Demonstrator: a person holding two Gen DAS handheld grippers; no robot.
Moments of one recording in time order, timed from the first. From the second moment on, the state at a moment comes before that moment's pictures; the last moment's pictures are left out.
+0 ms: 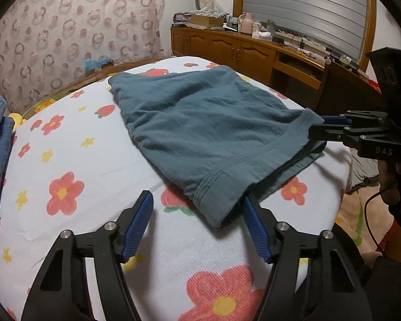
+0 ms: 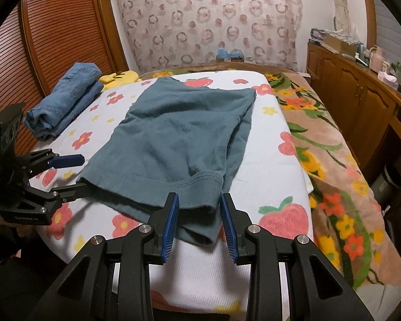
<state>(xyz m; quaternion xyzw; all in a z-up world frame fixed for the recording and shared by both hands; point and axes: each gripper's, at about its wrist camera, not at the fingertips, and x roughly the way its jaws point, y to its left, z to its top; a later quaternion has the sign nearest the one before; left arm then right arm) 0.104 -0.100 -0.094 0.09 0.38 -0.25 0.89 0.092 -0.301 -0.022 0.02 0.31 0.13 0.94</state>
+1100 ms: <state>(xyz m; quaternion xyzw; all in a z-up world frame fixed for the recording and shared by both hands) 0.089 -0.082 -0.081 0.08 0.38 -0.26 0.89 0.073 -0.292 -0.028 0.03 0.32 0.15 0.93</state>
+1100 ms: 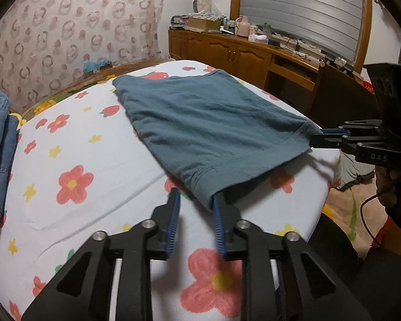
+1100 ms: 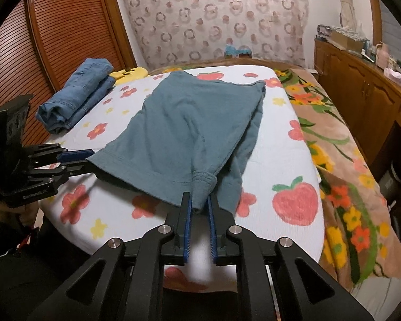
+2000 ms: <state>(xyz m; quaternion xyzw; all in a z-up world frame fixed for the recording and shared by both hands) 0.127 -0.089 -0.089 0.08 0.39 -0.23 0.89 0.123 -0.298 -0.030 0.04 0.32 0.13 0.94</state>
